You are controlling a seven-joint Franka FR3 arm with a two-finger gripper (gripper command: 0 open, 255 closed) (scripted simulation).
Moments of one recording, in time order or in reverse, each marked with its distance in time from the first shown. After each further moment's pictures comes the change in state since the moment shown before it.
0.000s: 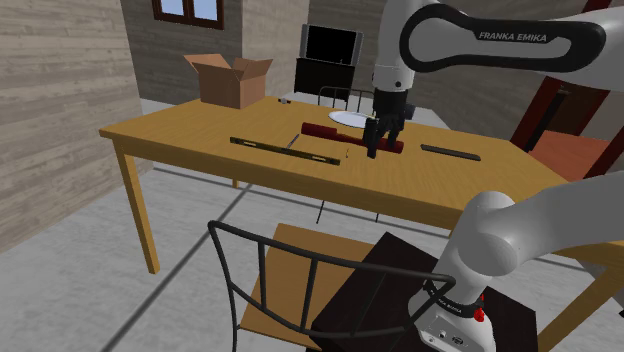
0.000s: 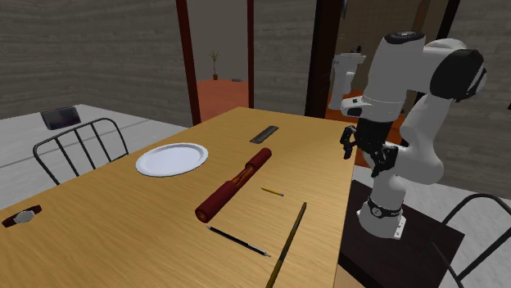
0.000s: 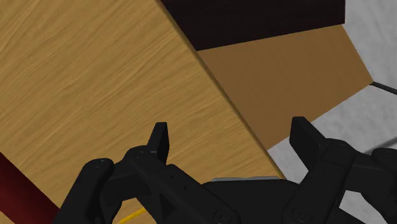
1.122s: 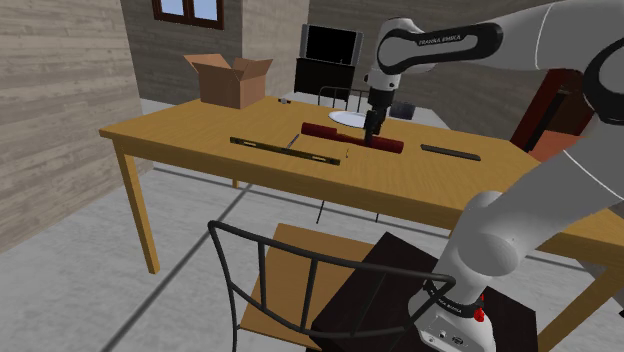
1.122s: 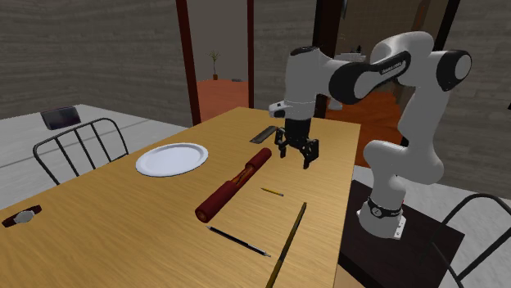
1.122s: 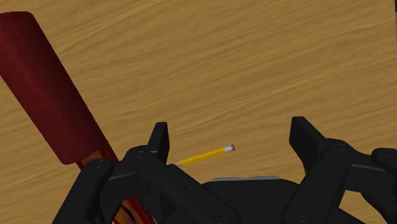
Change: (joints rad) arm 0.005 0.345 -0.375 0.192 -0.110 0.241 -0.571
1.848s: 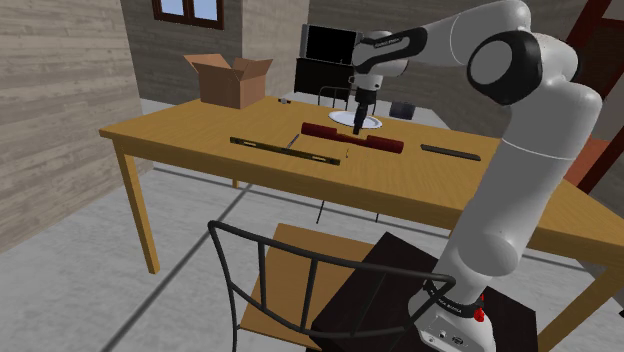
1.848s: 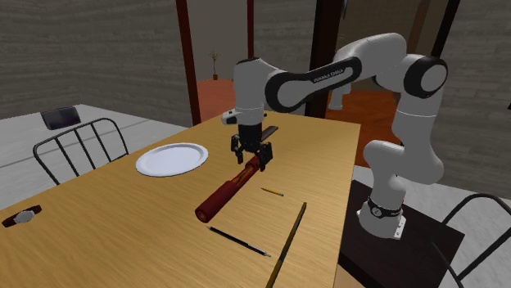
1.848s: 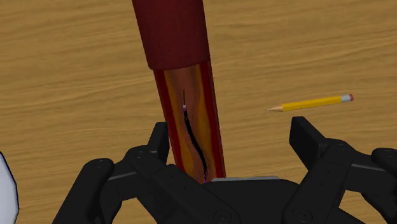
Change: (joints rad) arm 0.010 0.462 -0.199 0.374 0.224 0.069 -0.479
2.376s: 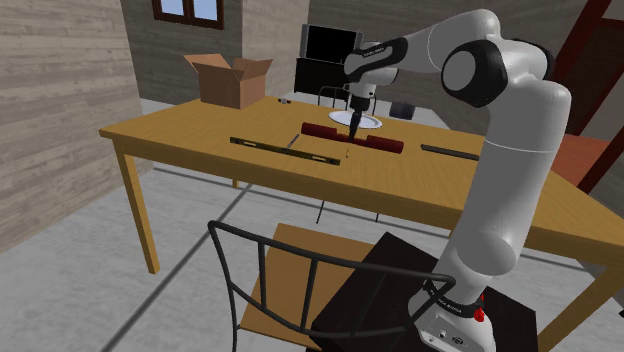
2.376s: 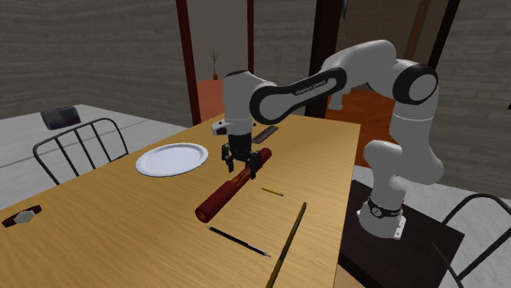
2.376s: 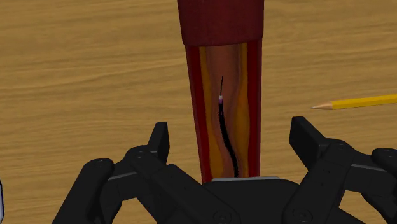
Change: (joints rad) arm -0.032 0.135 -0.009 0.062 0.091 0.046 -0.121
